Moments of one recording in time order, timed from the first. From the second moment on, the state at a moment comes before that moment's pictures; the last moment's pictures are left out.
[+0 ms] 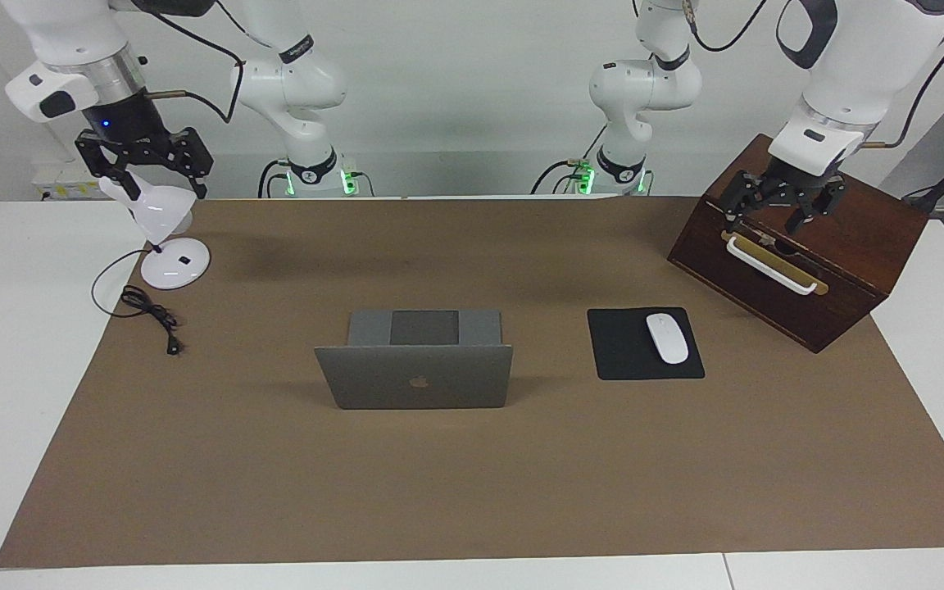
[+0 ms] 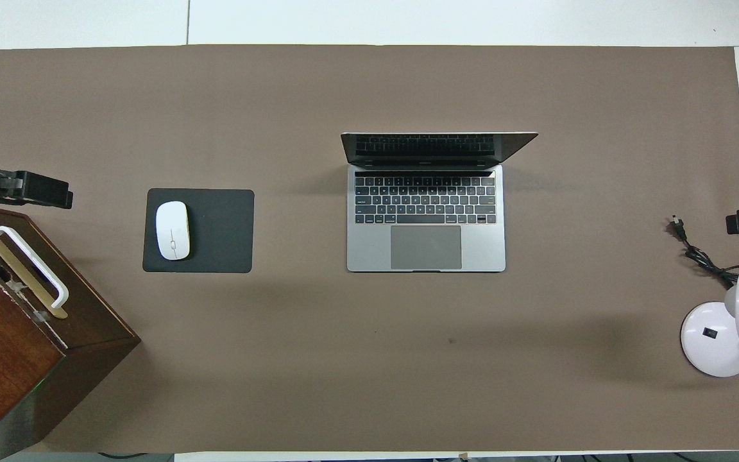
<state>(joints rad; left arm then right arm) -0.09 -0.04 0.02 -1.64 0.01 1.64 0.05 -0.02 -0.17 -0.06 -1.73 -0.02 1.61 -0.09</state>
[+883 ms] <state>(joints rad) -0.09 -0.04 0.02 -1.64 0.01 1.64 0.01 -0.02 -0.17 -0.06 -1.73 0.01 1.70 -0.06</state>
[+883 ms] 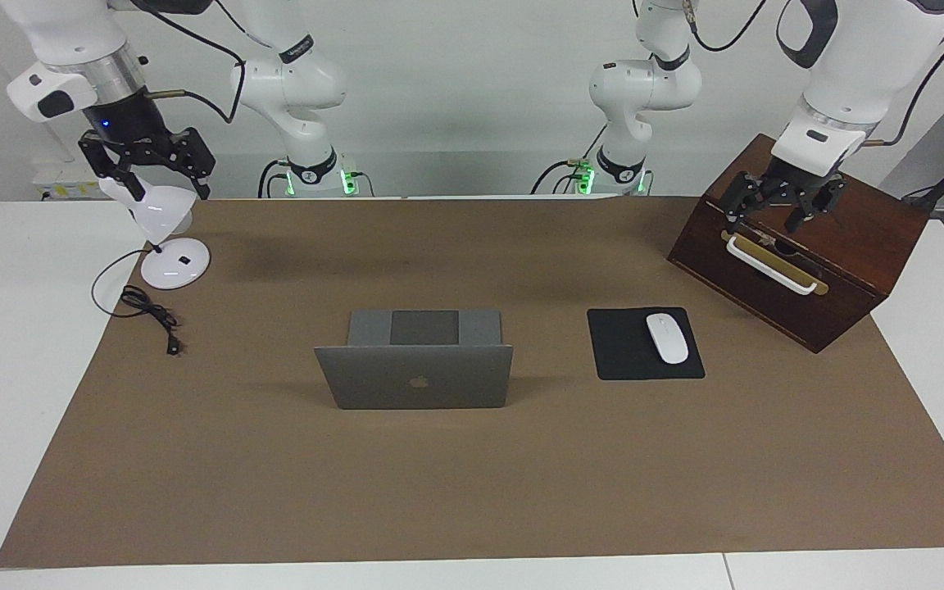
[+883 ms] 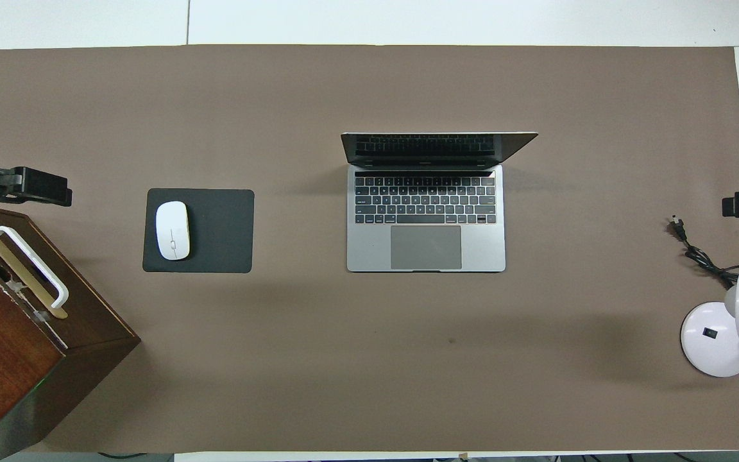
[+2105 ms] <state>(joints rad) -0.09 -0.04 0.01 -1.64 0.01 1.67 -0.06 -0.02 0.42 0.01 -1.24 0.01 2.02 -0.05</state>
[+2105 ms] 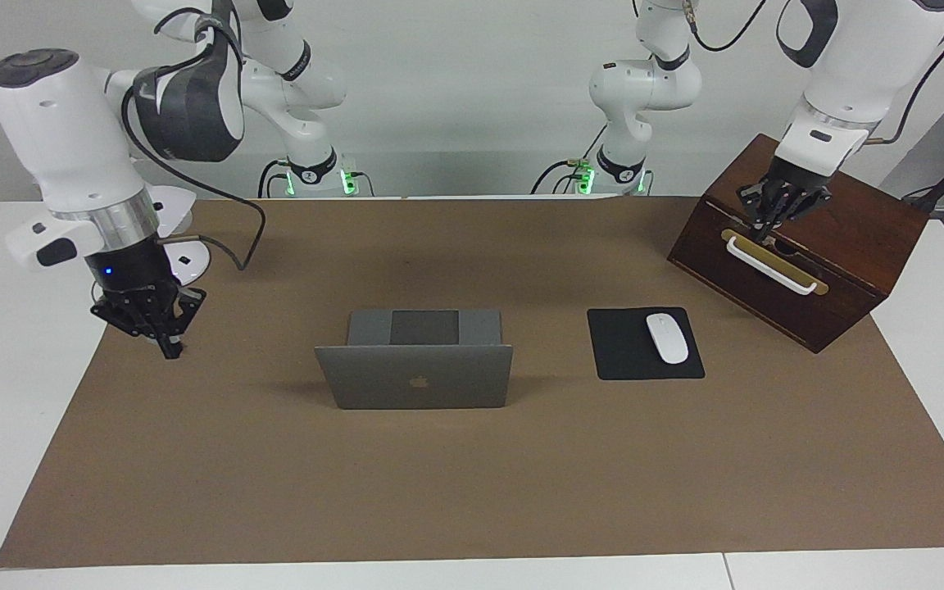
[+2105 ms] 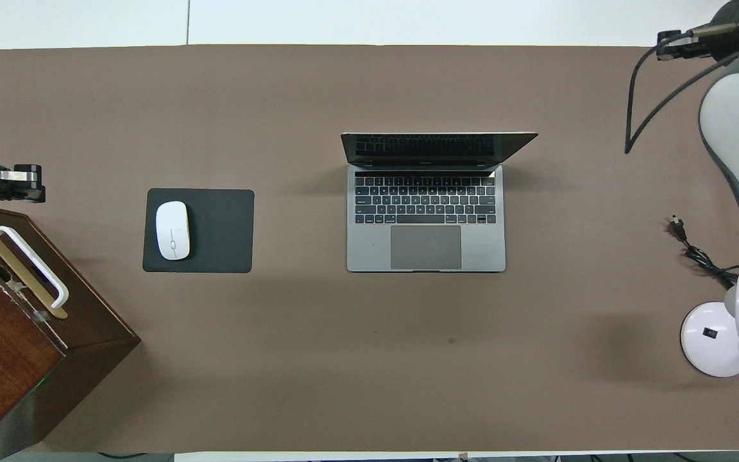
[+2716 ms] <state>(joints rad) -0.13 -0.05 0.00 -1.73 0.00 1.88 -0.06 0.19 0.65 0.03 -1.01 -0.06 2.06 0.29</state>
